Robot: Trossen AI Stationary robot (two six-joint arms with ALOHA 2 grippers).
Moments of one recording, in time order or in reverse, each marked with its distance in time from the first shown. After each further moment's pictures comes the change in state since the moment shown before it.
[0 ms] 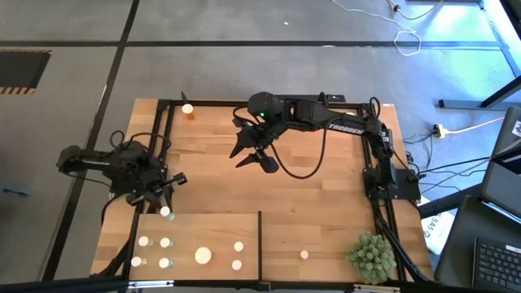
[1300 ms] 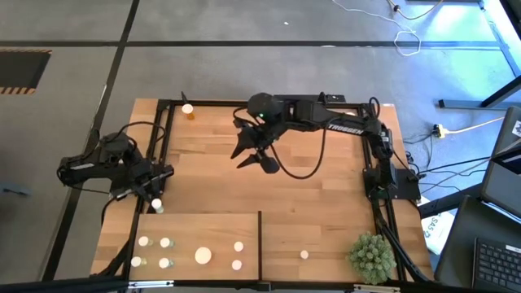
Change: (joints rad) left arm 0.156 -0.147 0.240 -0.564 0.054 -0.043; right arm 0.000 0.001 -0.001 -0.023 0.002 -0.002
